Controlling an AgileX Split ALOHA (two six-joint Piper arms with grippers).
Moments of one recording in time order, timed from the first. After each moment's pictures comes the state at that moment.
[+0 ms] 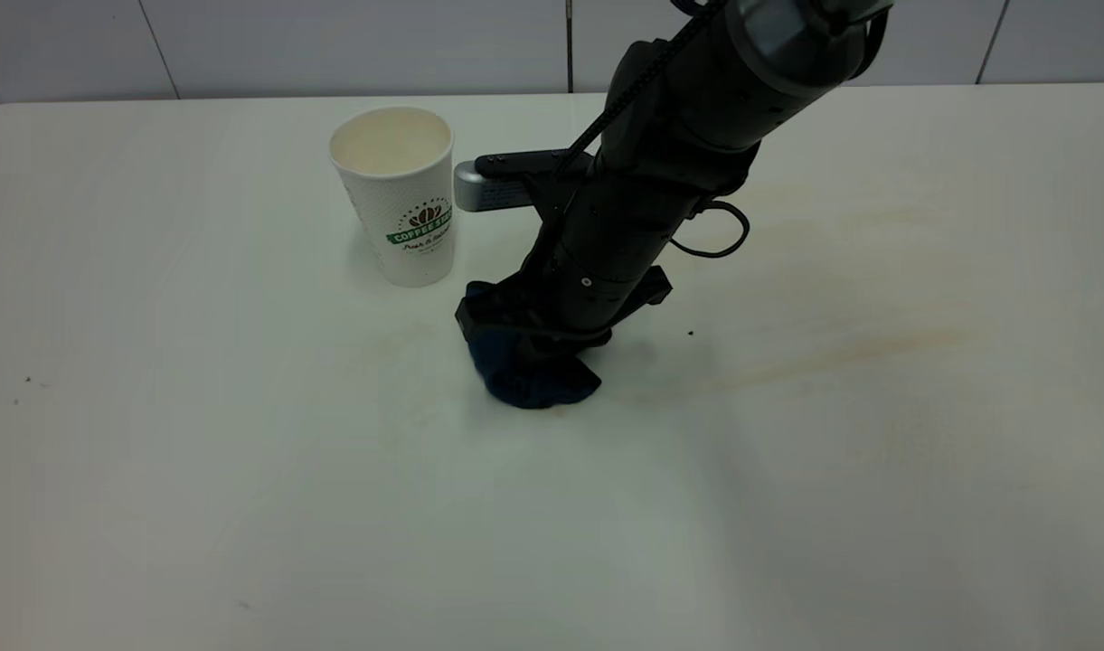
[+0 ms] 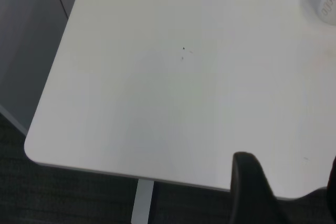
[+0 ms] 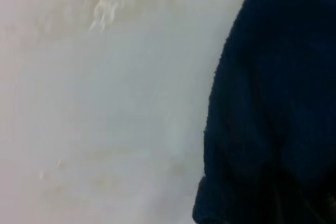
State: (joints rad) left arm 0.00 -0.02 -0.49 0.11 1.13 -0.13; right arm 0.54 2.57 -1.62 0.59 0.28 -0.34
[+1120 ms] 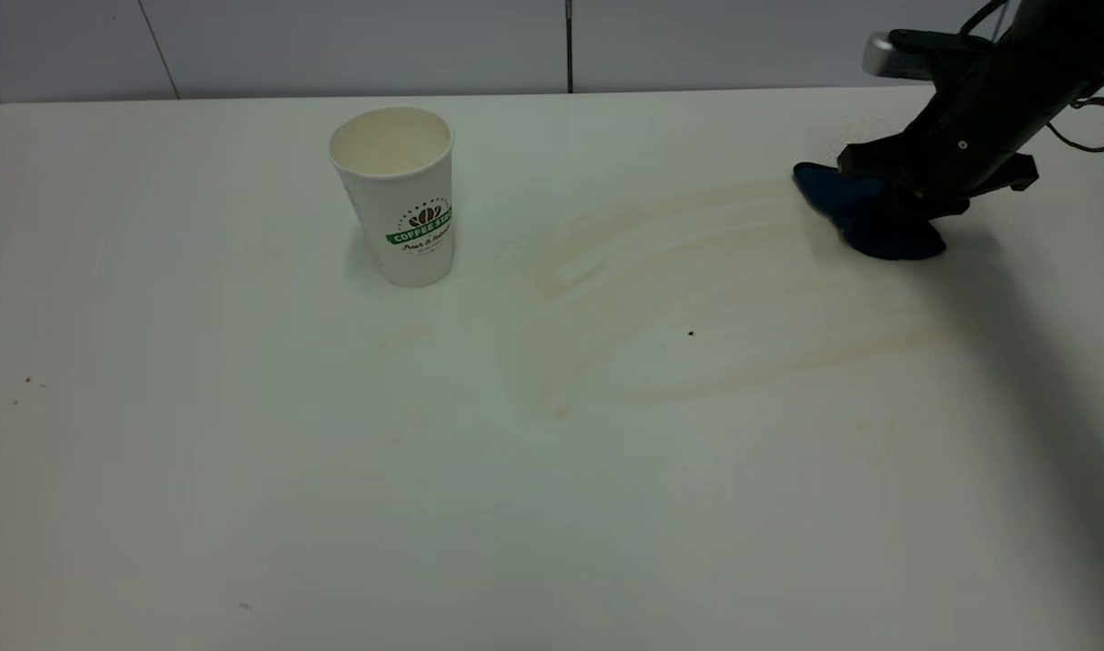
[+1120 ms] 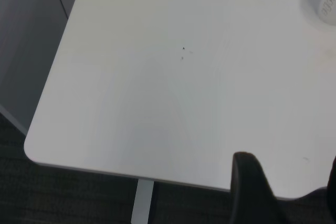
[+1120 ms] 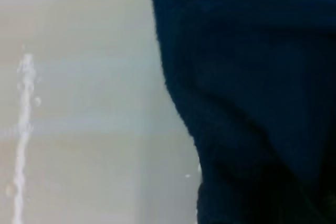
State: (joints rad) left arm 0.00 -0.02 -0.49 0.11 1.13 -0.13; right arm -0.02 2.61 -1.74 0.41 0.36 -0.37
